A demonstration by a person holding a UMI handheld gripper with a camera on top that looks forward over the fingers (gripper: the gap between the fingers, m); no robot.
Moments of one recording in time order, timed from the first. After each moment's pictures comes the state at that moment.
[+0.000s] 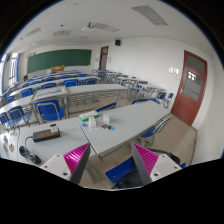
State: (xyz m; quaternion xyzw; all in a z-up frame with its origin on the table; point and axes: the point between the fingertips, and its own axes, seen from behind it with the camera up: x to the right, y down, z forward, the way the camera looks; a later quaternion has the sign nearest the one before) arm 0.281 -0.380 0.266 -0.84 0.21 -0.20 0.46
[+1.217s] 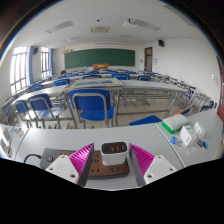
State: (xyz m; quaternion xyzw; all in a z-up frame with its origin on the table) arm 0.104 0.039 0.032 -0.87 0.05 -0.04 0.50
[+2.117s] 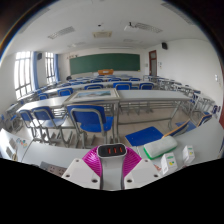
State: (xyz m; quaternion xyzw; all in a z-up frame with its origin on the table) arm 0.194 0.063 0.103 -0.85 0.03 0.00 0.52
